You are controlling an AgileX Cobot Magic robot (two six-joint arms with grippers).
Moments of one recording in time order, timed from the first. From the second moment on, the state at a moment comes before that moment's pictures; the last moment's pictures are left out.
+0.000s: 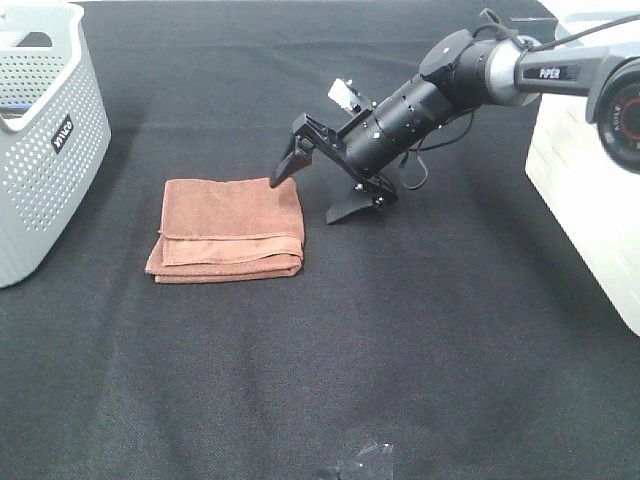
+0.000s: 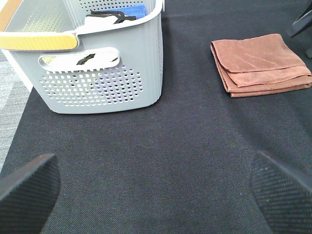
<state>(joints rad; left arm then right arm) 0.07 -0.01 -0.51 -0.07 1.05 0.13 0.35 2.56 -2.00 0.85 0.99 -0.22</state>
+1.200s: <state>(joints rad) 0.07 -0.01 -0.51 -0.07 1.05 0.13 0.62 2.67 -2.07 1.01 0.72 -0.21</state>
